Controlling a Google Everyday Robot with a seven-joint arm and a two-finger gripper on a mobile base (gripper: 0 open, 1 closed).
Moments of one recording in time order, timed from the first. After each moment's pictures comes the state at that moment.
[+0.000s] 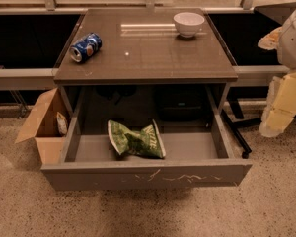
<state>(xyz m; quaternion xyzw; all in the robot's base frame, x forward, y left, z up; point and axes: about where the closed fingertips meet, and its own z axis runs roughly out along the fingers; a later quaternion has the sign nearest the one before) 0.438 -0.216 0.980 -0.60 0.78 -0.04 0.16</state>
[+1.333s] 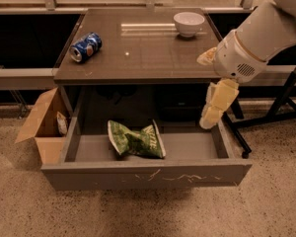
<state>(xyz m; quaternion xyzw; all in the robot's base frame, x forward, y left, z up) 0.513 -0.133 0.905 -0.65 0.72 0.10 0.22</state>
